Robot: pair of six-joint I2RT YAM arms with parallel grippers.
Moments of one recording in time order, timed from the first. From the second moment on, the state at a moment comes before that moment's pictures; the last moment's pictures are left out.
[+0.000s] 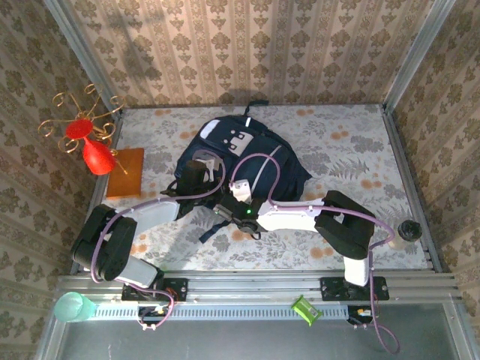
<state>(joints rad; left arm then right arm) -0.56 1.46 0.65 0.18 0.31 -0.62 1.05 1.88 1.18 -0.40 0.62 0.76</state>
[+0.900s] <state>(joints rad) -0.55 1.46 0.65 0.19 0.34 -0.62 1.04 1.76 1.06 -0.27 0.57 0.75</state>
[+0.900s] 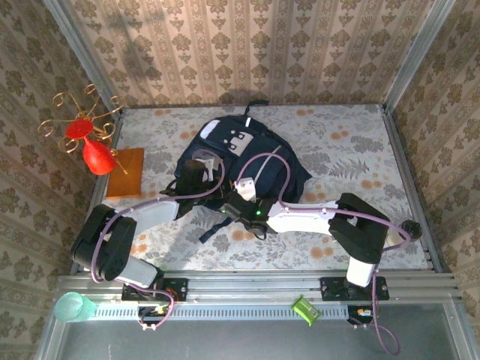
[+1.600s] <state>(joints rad) -0.54 1.45 0.65 0.20 0.34 -0.62 1.01 1.83 1.14 -0.35 0.54 0.79</state>
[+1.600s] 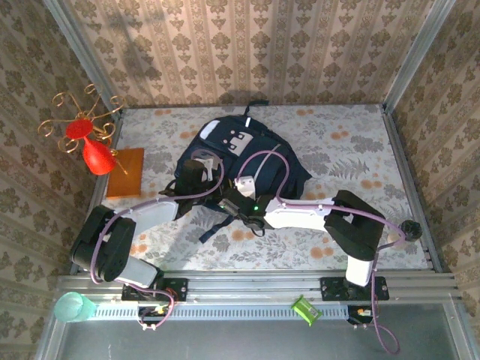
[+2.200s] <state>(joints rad) -0.54 1.45 0.63 0.21 0.34 -0.62 1.02 1.89 1.21 -0.44 0.62 0.81</state>
